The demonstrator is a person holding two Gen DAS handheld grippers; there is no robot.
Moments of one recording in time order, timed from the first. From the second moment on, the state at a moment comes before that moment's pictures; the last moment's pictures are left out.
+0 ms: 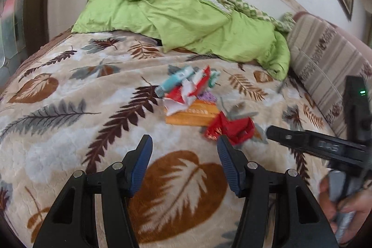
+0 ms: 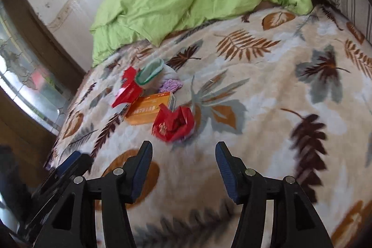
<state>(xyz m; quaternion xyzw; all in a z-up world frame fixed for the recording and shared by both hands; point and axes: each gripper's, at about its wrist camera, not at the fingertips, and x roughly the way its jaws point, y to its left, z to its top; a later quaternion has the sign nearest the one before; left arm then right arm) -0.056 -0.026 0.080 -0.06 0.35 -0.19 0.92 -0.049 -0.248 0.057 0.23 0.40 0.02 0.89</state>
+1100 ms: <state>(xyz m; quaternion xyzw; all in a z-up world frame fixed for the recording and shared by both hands) -0.016 -0.044 0.073 -0.02 0.35 -0.20 0.91 -0.068 -0.261 0.061 0.25 0.37 0.03 0.90</state>
